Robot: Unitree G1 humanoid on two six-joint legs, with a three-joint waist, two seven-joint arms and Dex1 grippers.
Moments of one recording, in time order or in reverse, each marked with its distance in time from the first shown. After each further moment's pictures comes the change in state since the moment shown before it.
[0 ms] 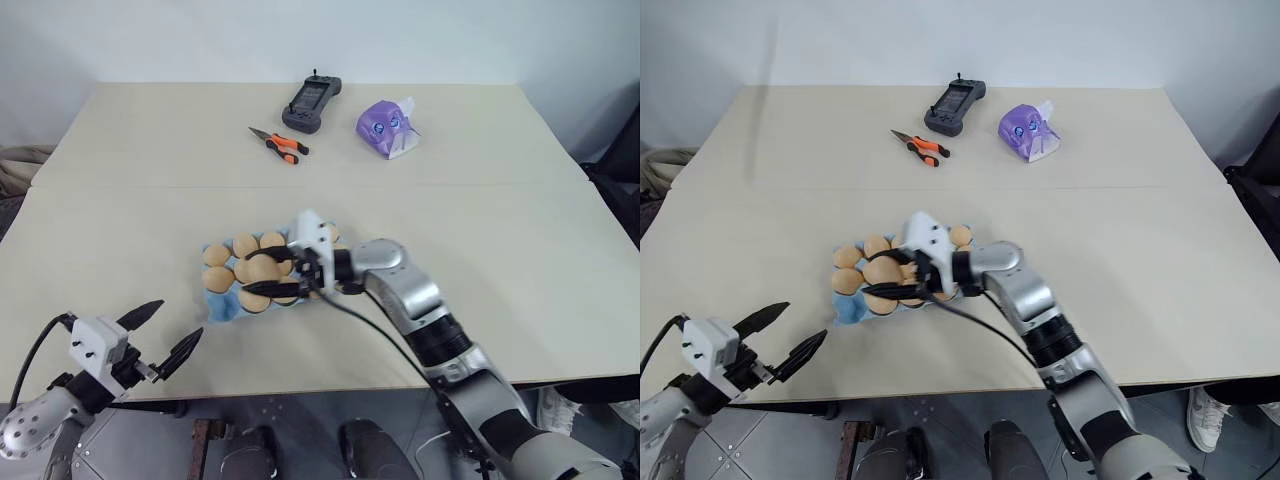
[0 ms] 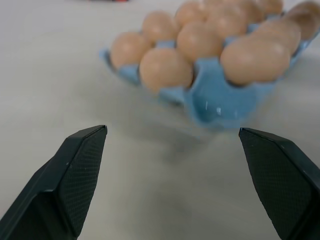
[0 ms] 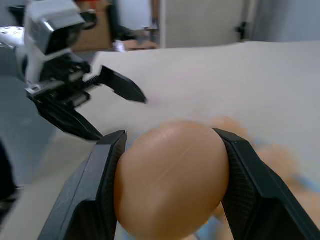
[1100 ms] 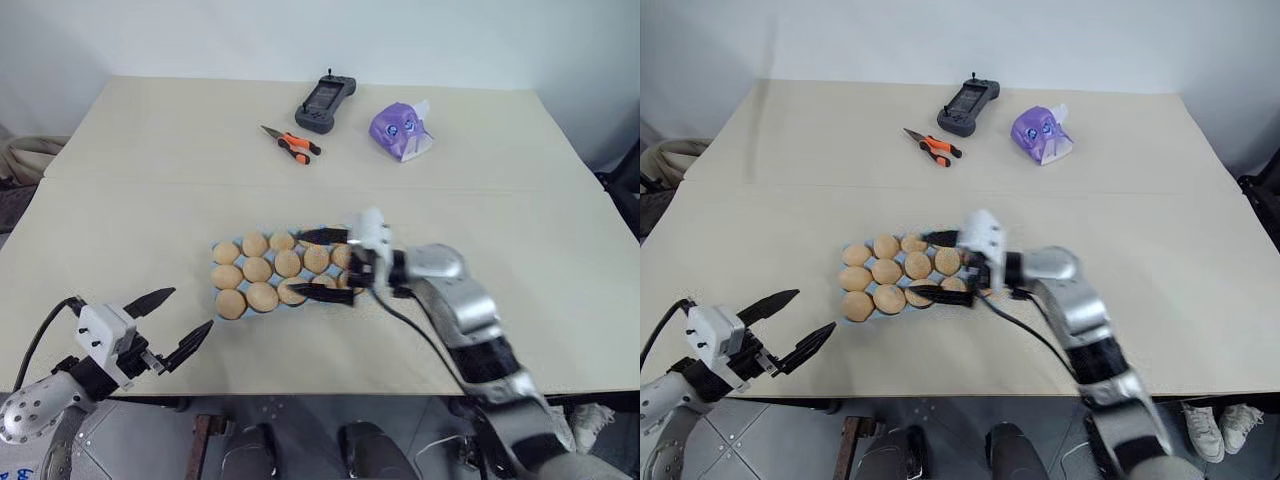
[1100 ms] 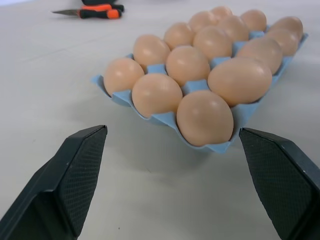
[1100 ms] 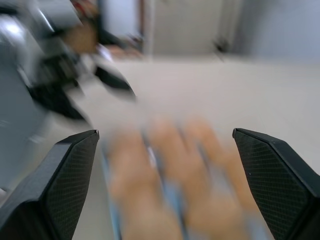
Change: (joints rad) left arm -0.083 0.072 -0.044 -0.046 -0.009 0.050 -0.017; right arm 0.293 -0.306 -0.273 -0.233 0.084 -0.056 0.031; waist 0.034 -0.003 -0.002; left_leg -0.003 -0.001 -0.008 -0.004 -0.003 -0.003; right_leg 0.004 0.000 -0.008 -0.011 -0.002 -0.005
